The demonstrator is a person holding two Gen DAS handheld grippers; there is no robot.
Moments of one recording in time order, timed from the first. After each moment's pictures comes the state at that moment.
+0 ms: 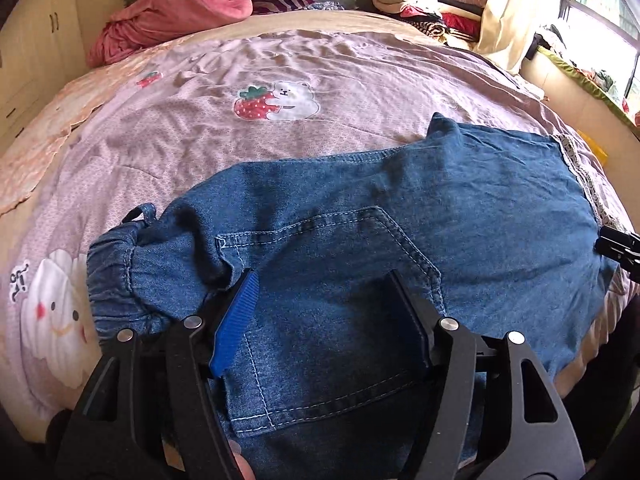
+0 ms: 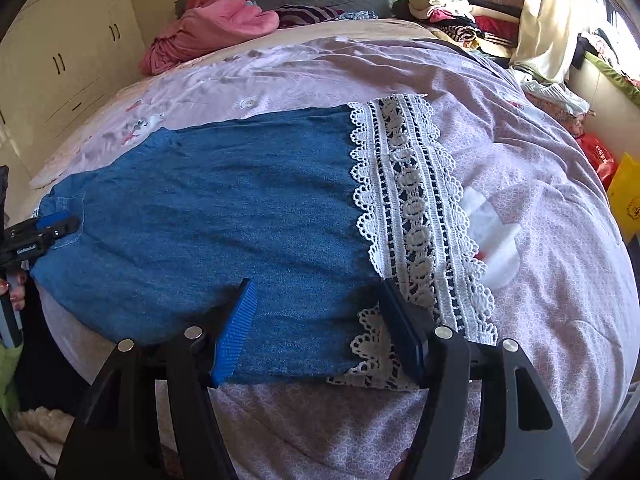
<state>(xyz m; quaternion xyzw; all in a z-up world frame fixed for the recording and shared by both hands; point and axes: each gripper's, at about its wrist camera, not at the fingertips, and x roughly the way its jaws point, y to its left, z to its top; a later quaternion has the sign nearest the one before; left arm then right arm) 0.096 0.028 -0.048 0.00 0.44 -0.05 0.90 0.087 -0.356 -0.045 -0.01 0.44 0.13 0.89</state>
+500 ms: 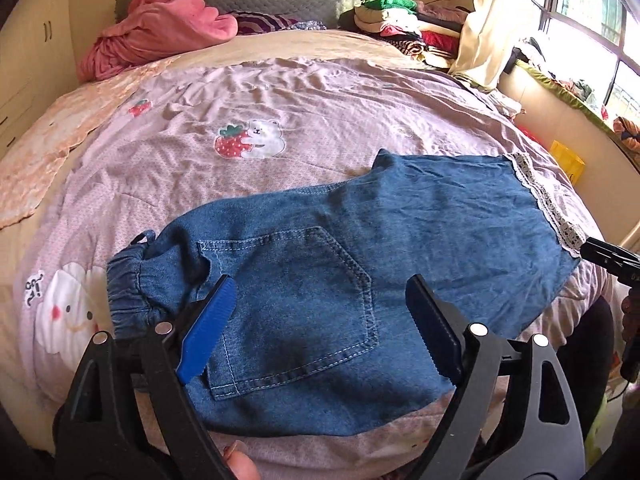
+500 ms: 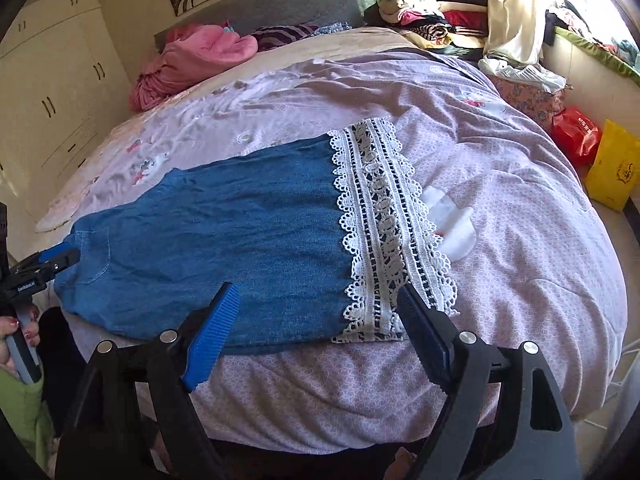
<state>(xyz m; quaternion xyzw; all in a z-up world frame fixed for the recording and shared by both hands) 0.068 0.009 -0.004 -0.01 0.41 -0.08 0.91 0.051 -0.379 -0.005 0.06 0.42 0.11 0.90</state>
